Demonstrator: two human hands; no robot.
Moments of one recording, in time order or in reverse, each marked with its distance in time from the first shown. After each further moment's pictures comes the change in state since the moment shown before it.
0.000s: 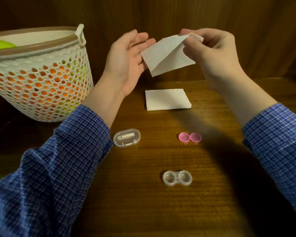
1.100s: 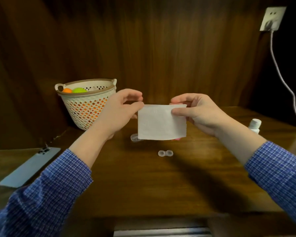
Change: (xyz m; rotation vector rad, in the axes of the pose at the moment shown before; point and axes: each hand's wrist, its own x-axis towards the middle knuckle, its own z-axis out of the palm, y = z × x) left_hand -0.203 0.102 -0.003 0.692 -0.052 0.276; right_hand -0.156 -0.144 -0.052 0.107 -0.313 0.279
